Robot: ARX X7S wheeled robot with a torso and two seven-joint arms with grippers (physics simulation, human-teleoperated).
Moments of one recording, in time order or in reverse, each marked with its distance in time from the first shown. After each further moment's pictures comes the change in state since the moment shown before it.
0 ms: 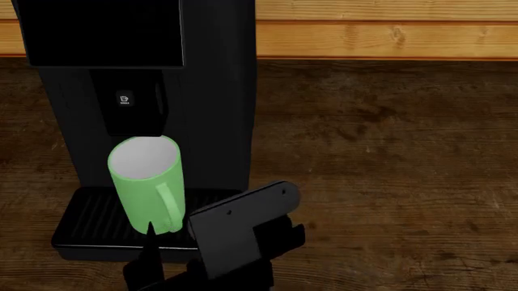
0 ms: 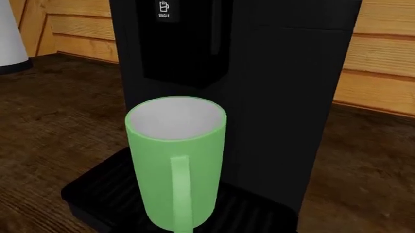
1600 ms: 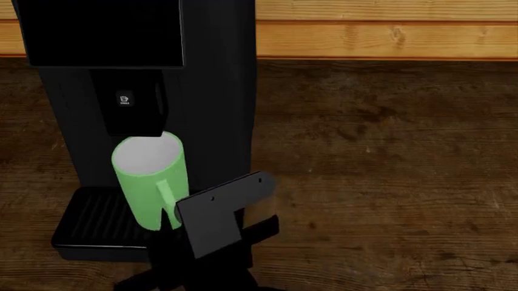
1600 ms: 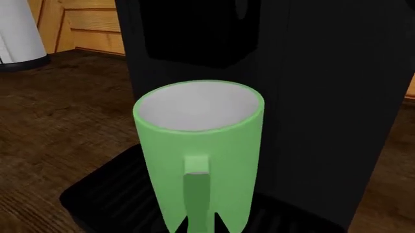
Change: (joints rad) left arm 0.101 0.010 -0.060 -0.040 0.006 0.022 -0.010; right arm -0.062 -0.121 0.043 0.251 0.040 -0.022 -0.208
